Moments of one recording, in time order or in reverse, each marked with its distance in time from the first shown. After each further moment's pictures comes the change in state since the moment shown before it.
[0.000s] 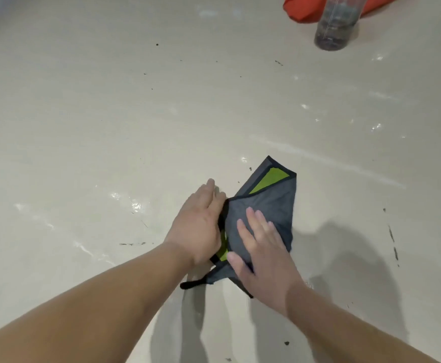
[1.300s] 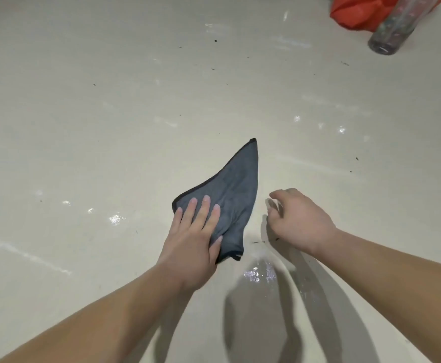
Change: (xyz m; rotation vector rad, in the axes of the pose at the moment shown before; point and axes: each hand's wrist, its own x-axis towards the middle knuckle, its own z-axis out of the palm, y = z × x) left_hand -0.119 -0.309 -0.004 0.099 -0.051 0.059; right_hand 0.140 -0.242 0.048 -0.062 -0.020 0.458
